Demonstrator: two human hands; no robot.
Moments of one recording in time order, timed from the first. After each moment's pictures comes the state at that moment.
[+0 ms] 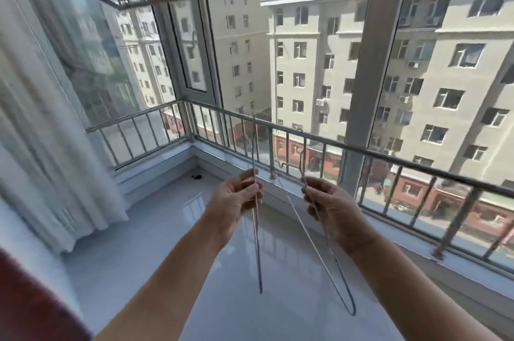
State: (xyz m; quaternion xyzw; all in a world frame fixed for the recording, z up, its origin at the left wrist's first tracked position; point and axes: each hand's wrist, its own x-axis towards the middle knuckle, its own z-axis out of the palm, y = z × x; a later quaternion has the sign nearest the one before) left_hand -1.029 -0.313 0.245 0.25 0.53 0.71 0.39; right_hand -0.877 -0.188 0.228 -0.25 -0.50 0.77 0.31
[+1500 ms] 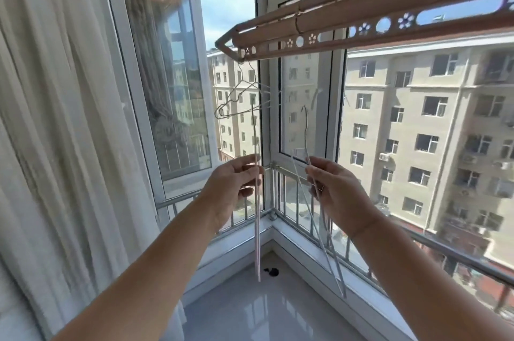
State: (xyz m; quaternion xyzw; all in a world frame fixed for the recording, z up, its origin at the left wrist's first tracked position) left_hand -1.821 -0.214 0.364 0.27 0.59 0.72 0.22; right_hand -1.698 -0.060 0.354 -0.08 -0.55 0.78 0.30
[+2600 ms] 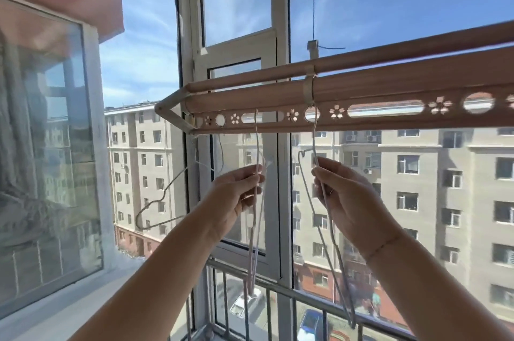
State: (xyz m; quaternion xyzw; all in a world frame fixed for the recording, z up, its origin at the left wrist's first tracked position) left_hand -2.071 -0.003 0.476 0.44 0.47 0.69 0.32; right_hand -1.898 0.074 0.475 -0.09 -0.50 0.68 0.53
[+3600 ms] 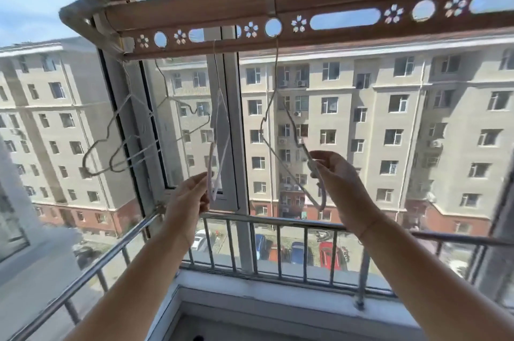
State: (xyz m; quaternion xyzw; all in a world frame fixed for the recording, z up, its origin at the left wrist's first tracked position) left_hand -2.115 -0.012 0.341 0.40 0.51 0.68 0.34; right_hand -1.877 0.059 0.357 -0.34 -0.62 0.41 0.58
